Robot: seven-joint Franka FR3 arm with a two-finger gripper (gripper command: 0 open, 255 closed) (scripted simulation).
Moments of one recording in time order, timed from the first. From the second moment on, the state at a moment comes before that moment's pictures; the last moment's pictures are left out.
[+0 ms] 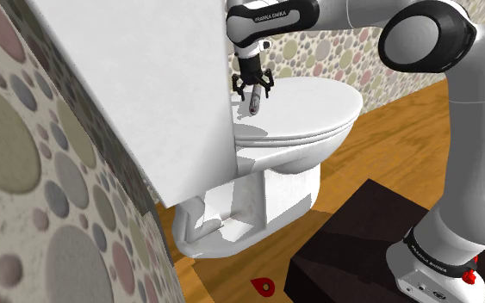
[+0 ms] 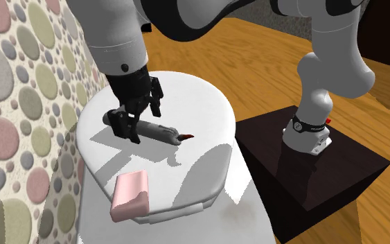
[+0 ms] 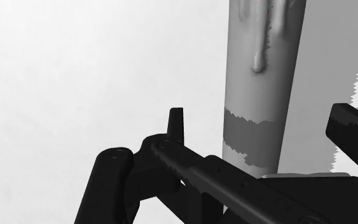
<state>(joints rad) -0.09 0.49 0.18 -1.29 -0.17 1.65 0.92</state>
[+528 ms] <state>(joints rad) -0.09 0.48 0.18 -1.30 -0.17 1.66 0.92</state>
